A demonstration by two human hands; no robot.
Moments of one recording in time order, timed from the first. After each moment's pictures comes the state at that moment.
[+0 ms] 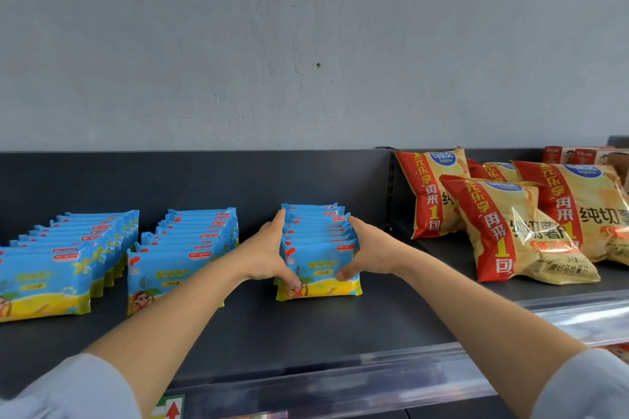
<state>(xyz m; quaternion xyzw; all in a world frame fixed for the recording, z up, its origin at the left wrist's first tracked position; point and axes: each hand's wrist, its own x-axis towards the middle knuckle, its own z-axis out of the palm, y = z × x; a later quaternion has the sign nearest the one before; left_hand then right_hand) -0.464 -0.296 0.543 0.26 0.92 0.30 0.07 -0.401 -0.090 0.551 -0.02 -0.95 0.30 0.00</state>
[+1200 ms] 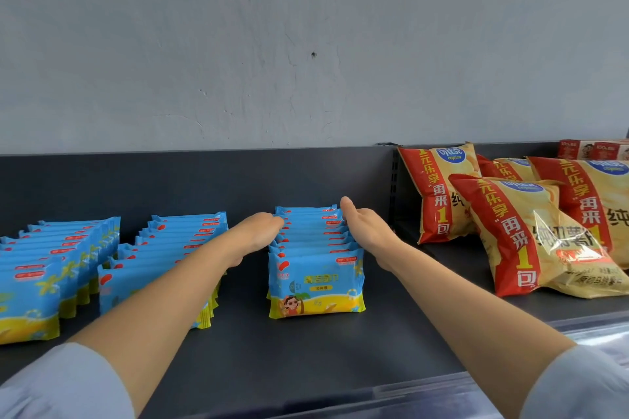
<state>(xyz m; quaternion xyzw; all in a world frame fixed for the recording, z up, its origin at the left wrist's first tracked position) -0.510 -0.273 0.561 0.12 0.89 0.44 0.09 -0.452 -0.091 0.552 -0.11 -0.84 0.52 0.12</state>
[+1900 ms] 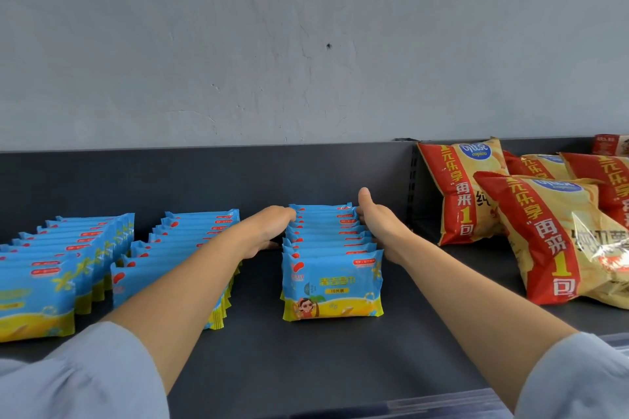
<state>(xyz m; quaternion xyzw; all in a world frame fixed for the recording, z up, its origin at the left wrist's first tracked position) -0.533 -0.275 0.560 0.09 0.83 0.53 0.17 -0.479 -0.088 0.549 -0.13 -0.78 0.60 0.09</state>
